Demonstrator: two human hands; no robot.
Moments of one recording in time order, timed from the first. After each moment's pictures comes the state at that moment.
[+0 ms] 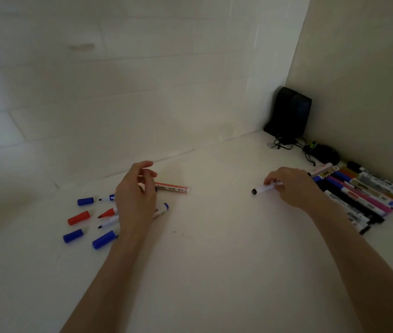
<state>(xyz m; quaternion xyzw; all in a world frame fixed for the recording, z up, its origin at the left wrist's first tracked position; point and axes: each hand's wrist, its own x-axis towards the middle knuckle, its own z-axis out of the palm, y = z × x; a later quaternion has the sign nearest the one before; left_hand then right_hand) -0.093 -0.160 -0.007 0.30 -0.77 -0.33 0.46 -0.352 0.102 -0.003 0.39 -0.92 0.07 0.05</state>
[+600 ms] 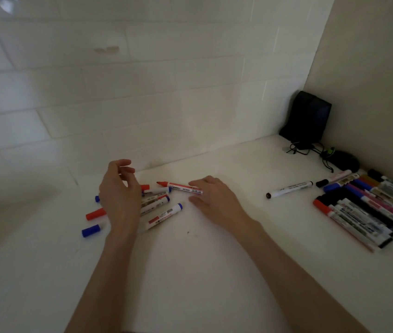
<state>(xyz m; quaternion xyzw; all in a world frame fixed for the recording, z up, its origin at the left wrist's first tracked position) -0.066 -0.201 0.000 0.43 -0.70 -0.28 0.50 -0.223 -0.050 -0.031 0.52 -0.82 0.25 0.03</state>
